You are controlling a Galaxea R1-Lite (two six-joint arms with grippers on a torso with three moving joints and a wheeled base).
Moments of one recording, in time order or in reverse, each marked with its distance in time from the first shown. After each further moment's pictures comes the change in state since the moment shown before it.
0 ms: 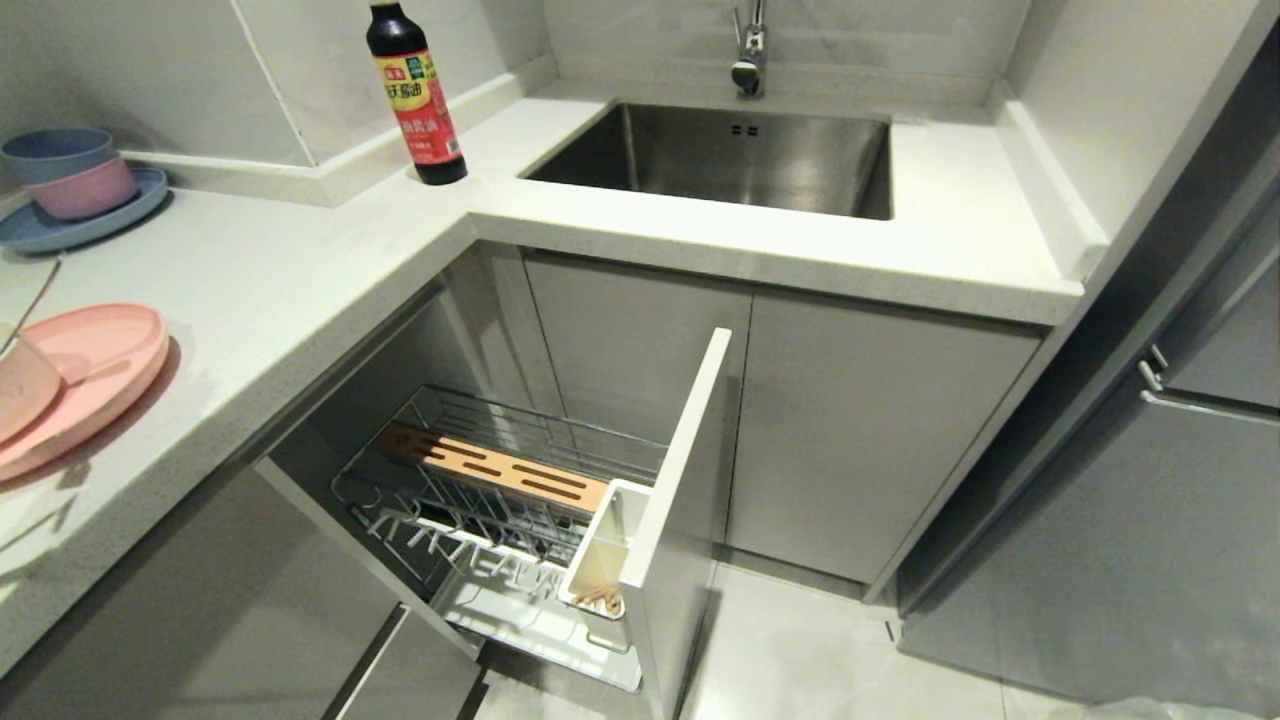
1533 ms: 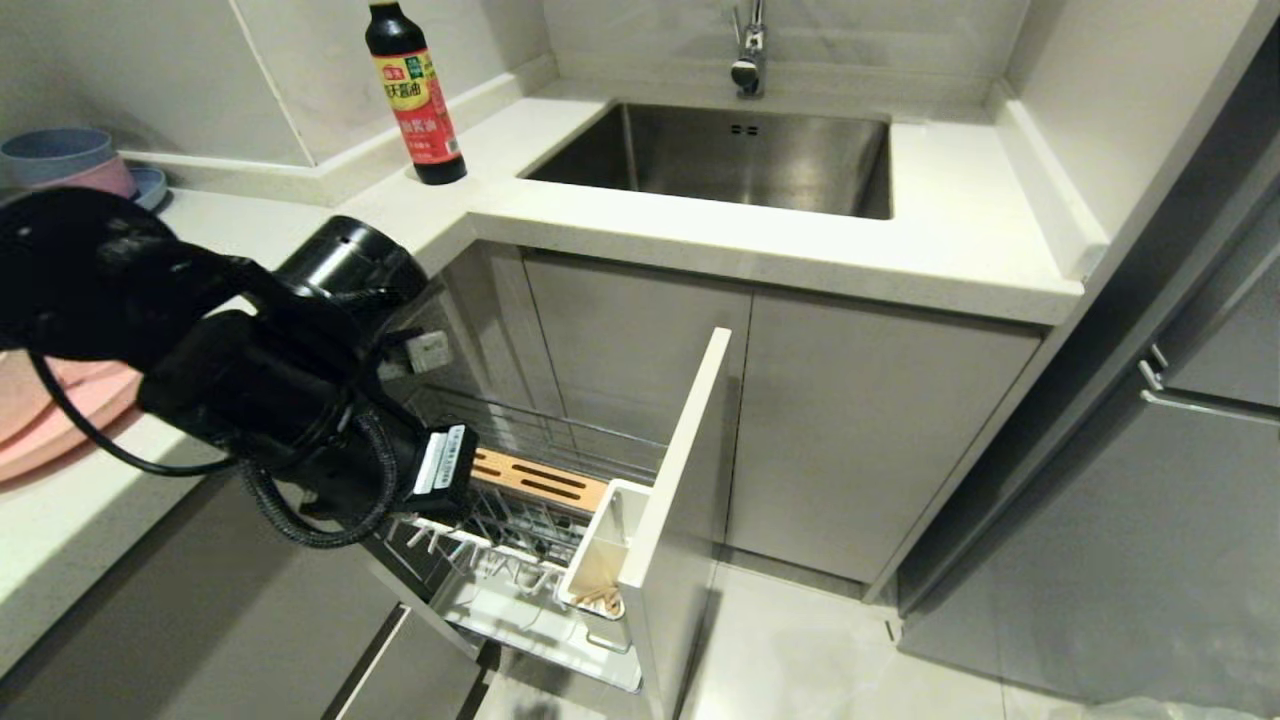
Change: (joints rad) left arm -0.767 0.655 -0.317 0.779 0.116 -0.280; right arm 0.000 0.000 0.000 0.000 0.000 0.000
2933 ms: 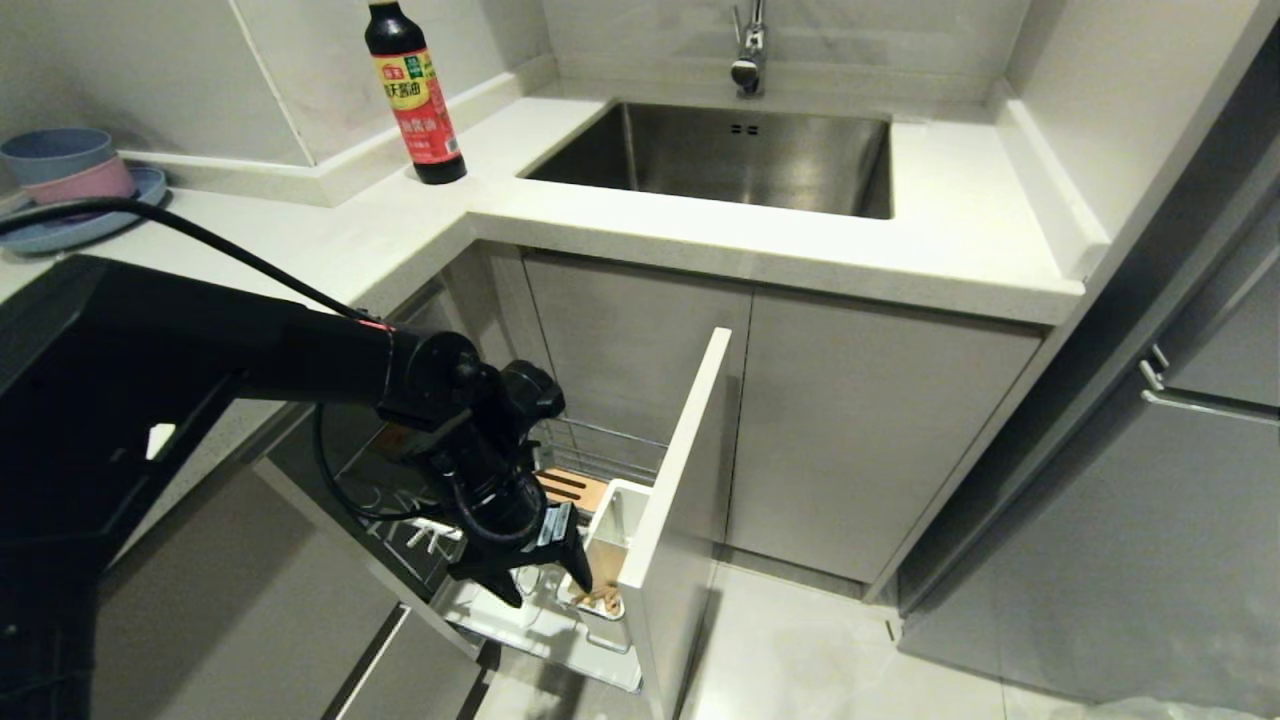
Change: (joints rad) left arm 0.016 0.438 -0.110 0.020 -0.217 -0.038; right arm 0.000 0.000 0.000 0.000 0.000 0.000
